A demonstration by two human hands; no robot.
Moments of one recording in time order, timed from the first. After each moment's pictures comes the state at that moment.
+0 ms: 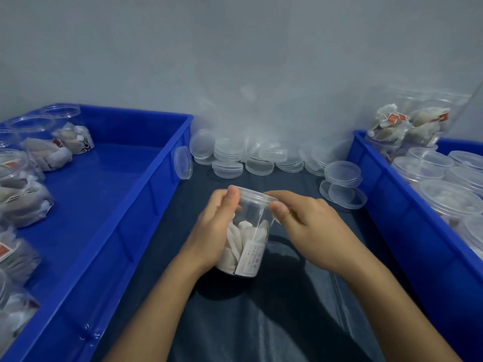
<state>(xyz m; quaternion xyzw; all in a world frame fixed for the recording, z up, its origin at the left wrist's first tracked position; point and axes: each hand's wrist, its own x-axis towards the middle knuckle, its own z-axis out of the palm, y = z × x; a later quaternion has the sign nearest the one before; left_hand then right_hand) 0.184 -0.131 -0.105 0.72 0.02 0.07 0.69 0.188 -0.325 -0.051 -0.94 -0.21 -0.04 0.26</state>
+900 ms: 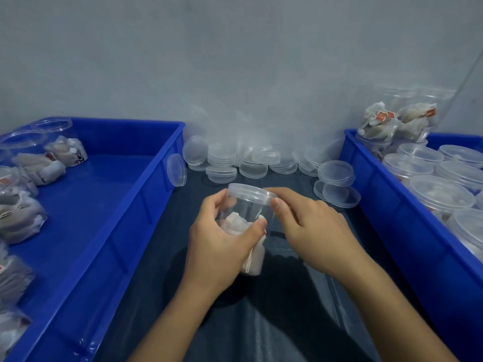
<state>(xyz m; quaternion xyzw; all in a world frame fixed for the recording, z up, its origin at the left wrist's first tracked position) 0.168 -0.155 -0.113 0.76 0.01 0.21 0.61 0.185 -0.331 -0.053 -0.96 -0.15 -0.07 0.24</state>
